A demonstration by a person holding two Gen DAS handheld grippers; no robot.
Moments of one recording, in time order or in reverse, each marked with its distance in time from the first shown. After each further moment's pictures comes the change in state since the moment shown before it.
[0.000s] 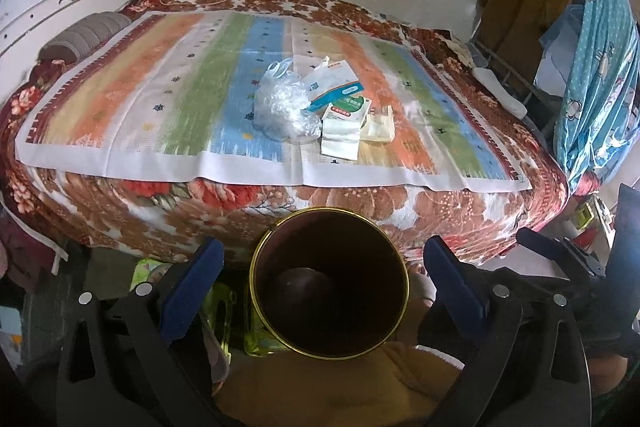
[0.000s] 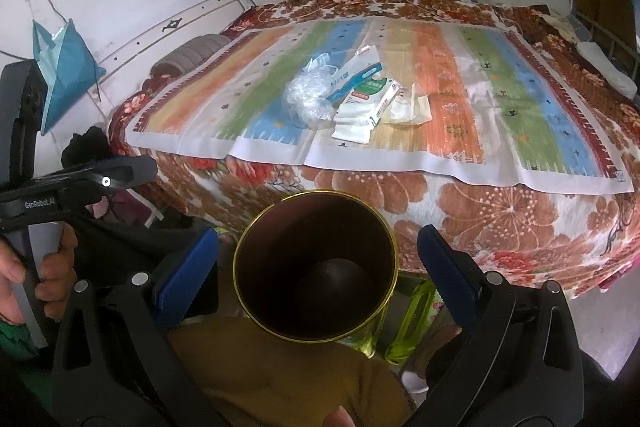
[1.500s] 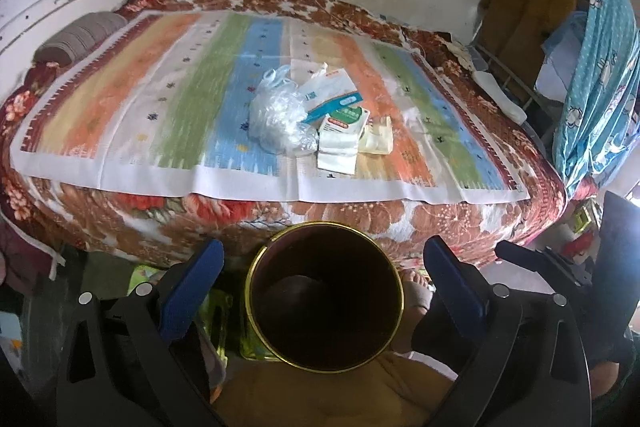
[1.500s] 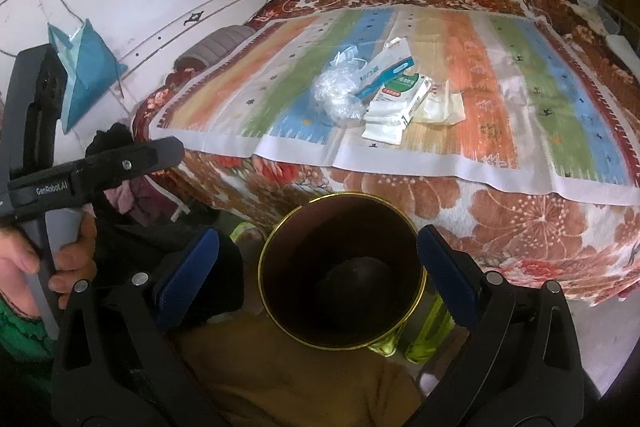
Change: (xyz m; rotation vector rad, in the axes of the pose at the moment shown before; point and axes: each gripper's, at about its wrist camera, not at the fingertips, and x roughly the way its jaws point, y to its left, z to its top) left arm 0.010 -0.004 0.029 -0.018 0.024 -0.017; right arm 0.018 0.001 0.025 -0.003 0.053 0.117
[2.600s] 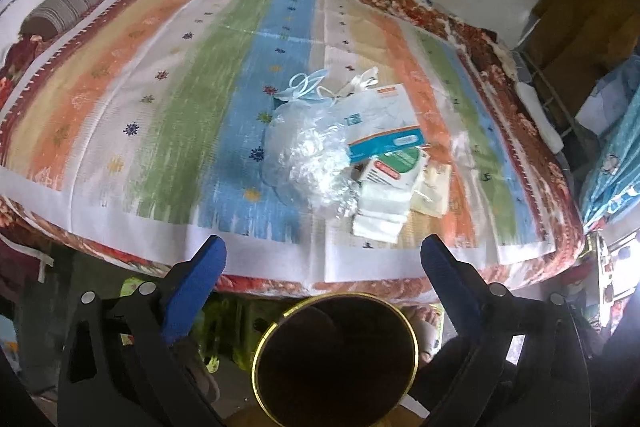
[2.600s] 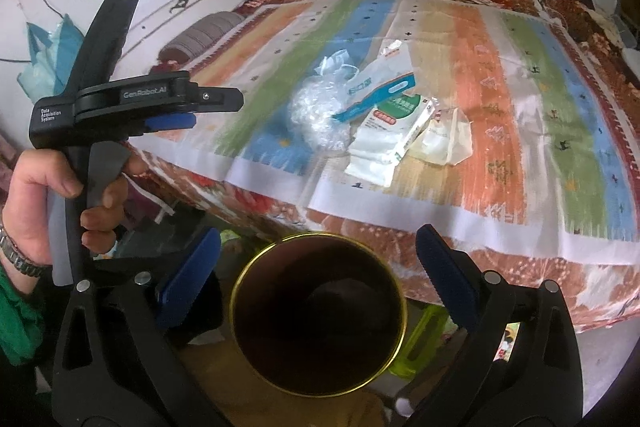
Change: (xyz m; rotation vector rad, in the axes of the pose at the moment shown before) left arm 0.118 0.045 0.113 -0.132 0.131 0.048; right arm 0.069 -0.029 0.077 -0.030 0.086 -0.025
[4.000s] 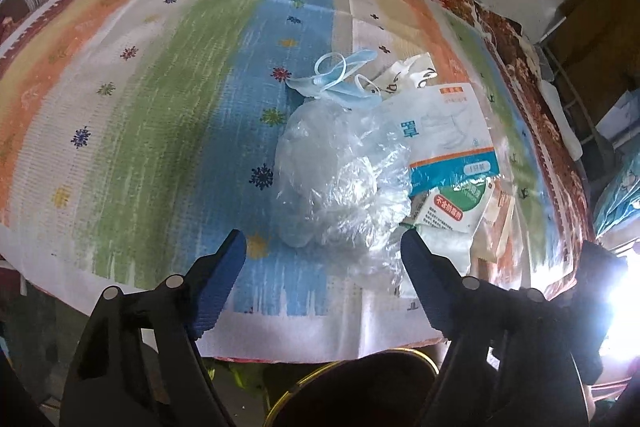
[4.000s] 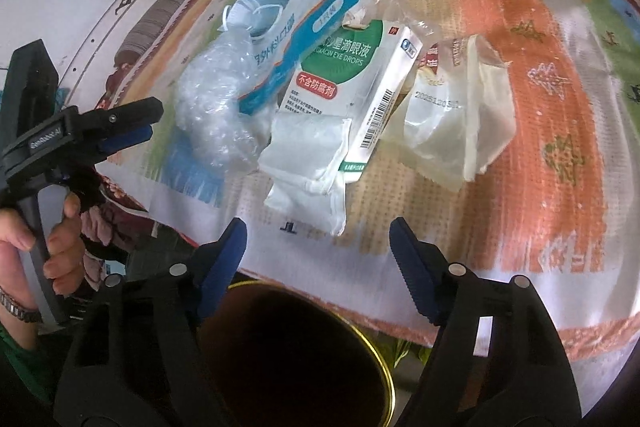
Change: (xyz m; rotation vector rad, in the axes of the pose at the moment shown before) left arm 0.103 0.035 0.049 -0.041 0.085 -0.026; right arm 0.169 -0.098 0.039 0.206 0.204 0.100
